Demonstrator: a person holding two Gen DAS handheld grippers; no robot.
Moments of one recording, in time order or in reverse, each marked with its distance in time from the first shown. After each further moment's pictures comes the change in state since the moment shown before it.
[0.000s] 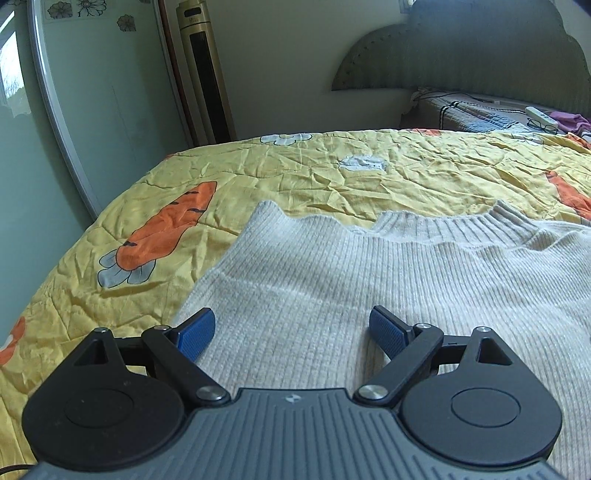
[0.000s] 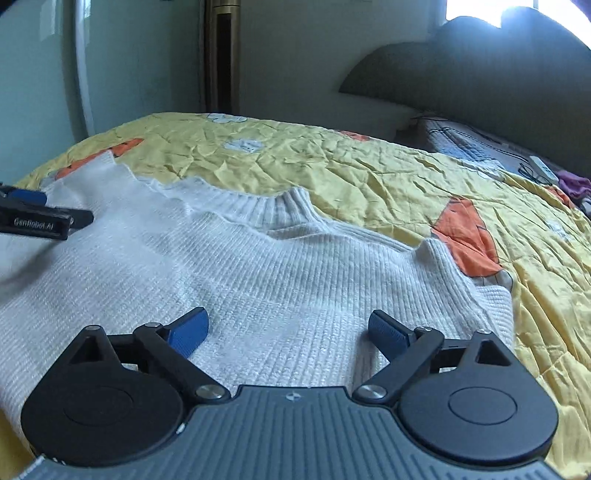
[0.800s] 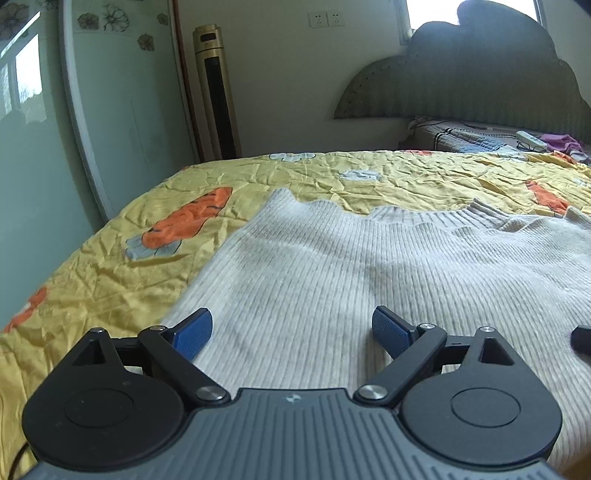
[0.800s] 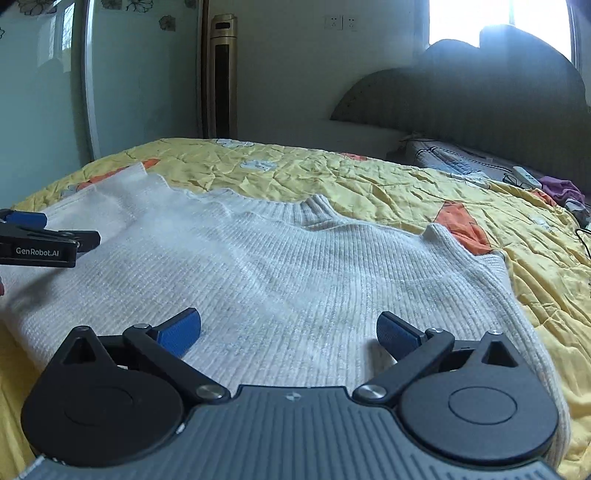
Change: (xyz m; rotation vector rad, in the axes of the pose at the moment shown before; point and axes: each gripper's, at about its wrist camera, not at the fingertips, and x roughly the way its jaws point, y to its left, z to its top) left arm -0.049 0.014 -0.053 -0.047 -0.110 -0.010; right arm -0.036 0.041 -0.045 0.014 -0.108 -0.023
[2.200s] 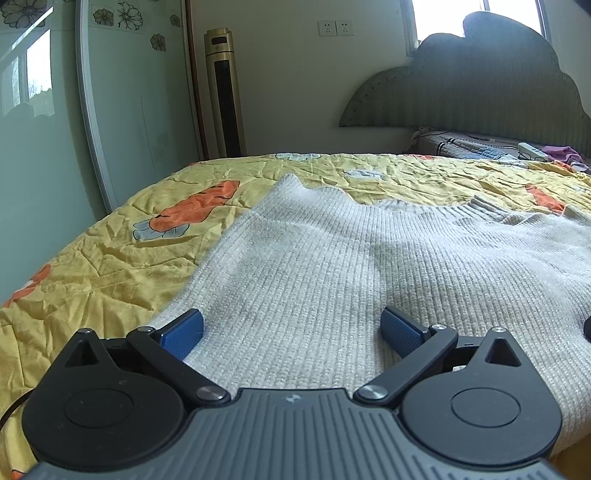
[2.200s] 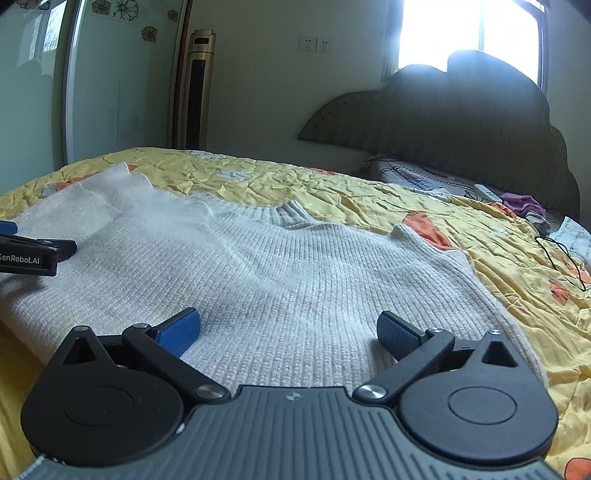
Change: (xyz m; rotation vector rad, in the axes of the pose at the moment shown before) left arm -0.004 0.005 -0.021 -0.022 -0.040 0.004; right arm -0.020 0.018 -0.021 -0.006 -0.079 -0.146
